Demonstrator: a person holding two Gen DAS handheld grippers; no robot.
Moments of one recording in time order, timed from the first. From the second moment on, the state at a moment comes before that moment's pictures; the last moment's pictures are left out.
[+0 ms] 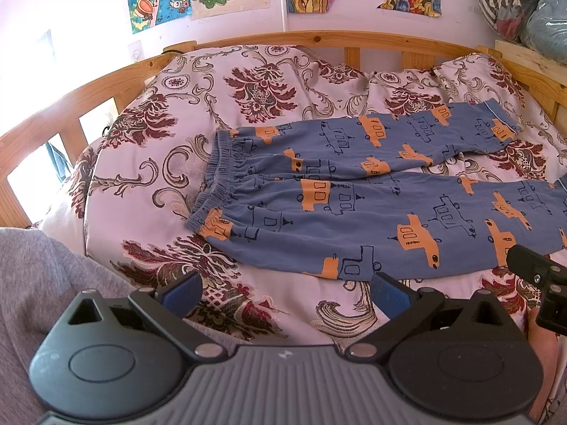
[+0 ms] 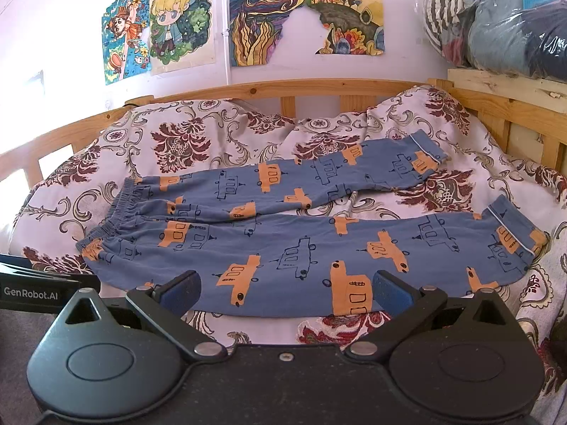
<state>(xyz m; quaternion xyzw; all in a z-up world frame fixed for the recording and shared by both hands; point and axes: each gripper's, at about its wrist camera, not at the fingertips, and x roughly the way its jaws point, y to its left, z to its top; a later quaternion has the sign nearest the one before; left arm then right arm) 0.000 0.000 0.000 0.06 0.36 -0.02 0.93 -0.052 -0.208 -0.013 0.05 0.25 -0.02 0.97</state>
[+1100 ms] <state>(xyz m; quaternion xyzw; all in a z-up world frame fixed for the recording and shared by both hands) 0.001 0.000 -0.004 0.06 0.37 -0.02 0.93 -0.049 -0.212 -0.016 0.05 0.26 -0.03 0.96</state>
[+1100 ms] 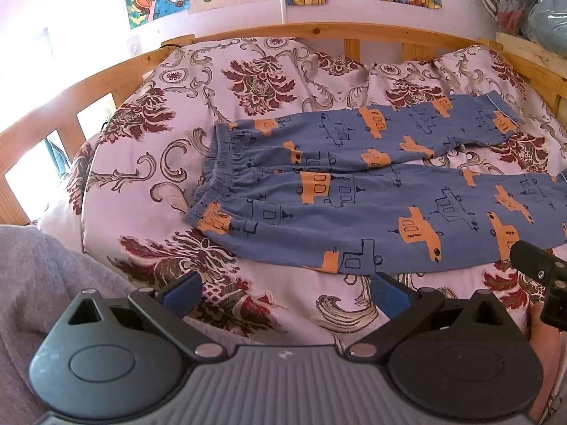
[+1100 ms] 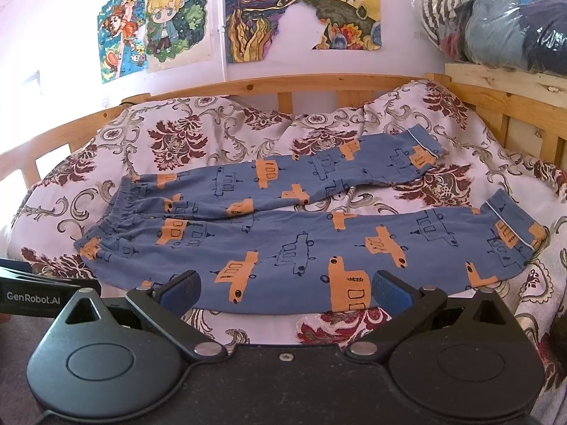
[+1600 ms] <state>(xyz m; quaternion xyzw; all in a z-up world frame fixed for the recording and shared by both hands) 0.119 0.015 0.043 0.09 0.38 -0.08 0.92 0.008 -0.254 -0.008 0.11 0.33 -0.01 0.94</state>
